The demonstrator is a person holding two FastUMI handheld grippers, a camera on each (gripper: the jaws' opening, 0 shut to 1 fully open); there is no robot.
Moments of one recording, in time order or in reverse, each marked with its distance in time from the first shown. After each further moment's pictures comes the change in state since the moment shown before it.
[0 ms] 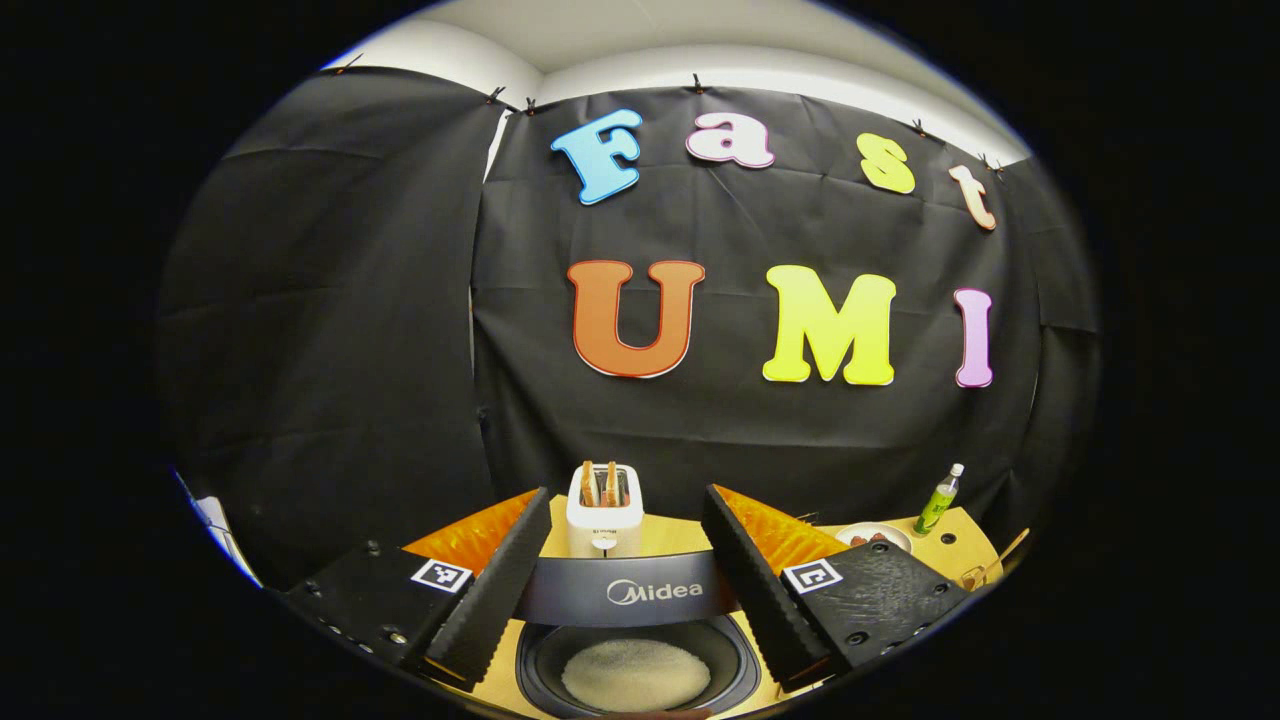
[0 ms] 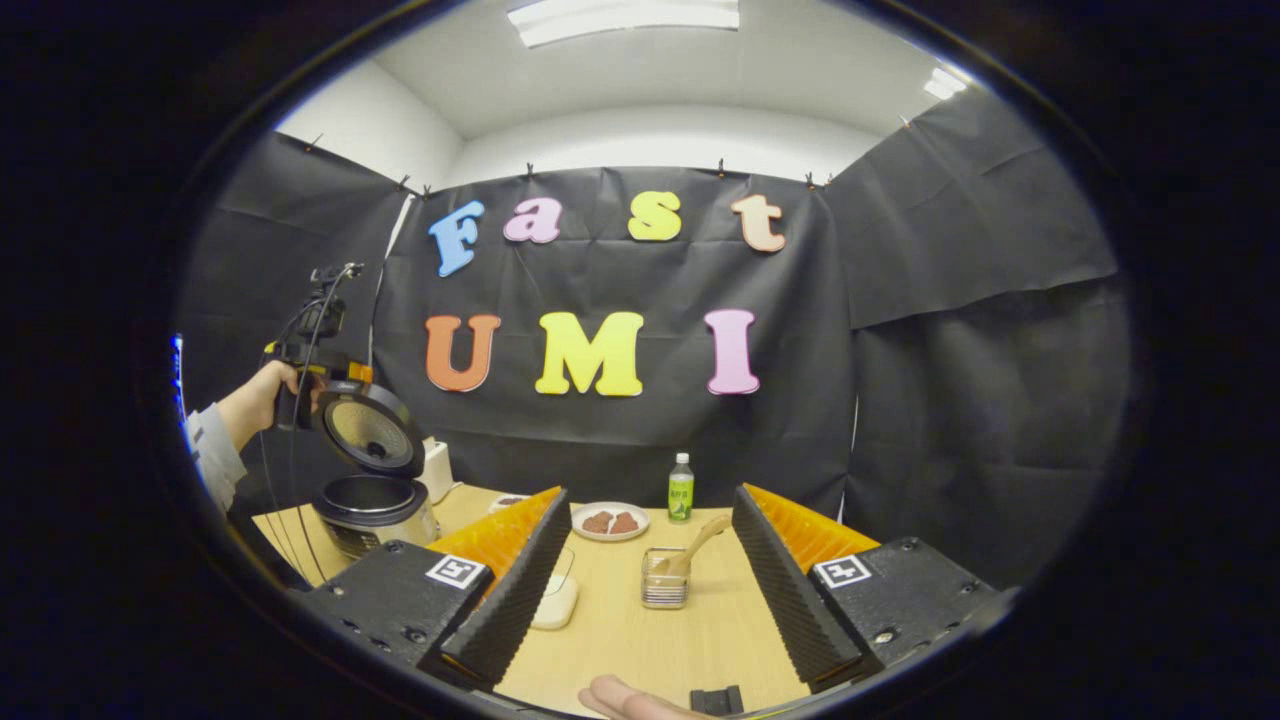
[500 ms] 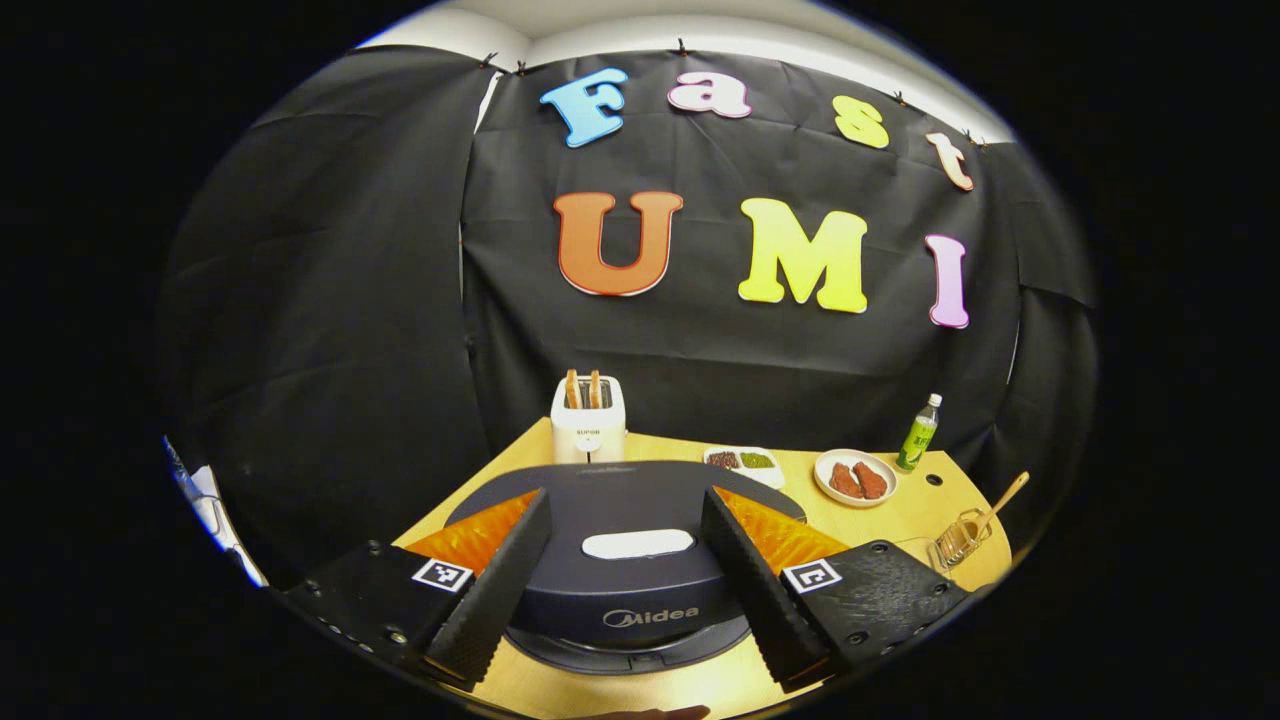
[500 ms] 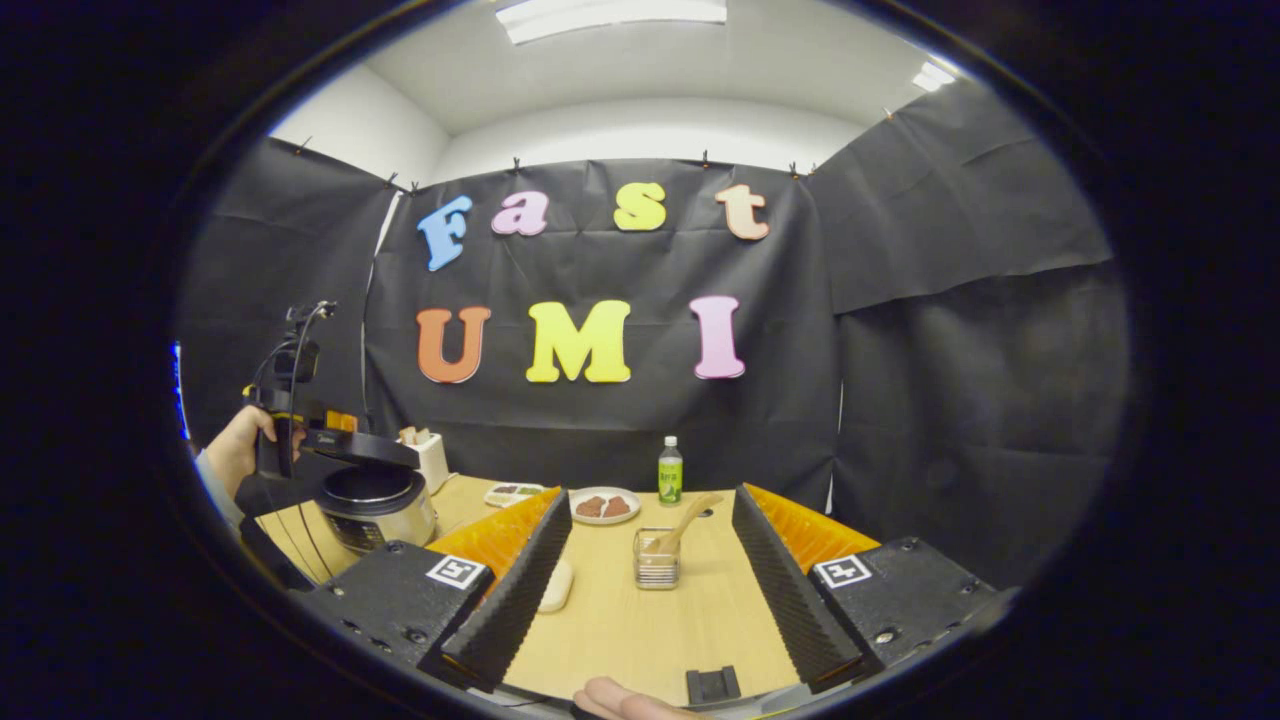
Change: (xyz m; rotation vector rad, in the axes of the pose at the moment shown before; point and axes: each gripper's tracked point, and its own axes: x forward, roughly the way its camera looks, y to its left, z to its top) left arm -0.045 -0.011 -0.110 0.007 0.164 -0.060; right arm -0.028 -0.009 -0.016 0.013 0.048 -0.044
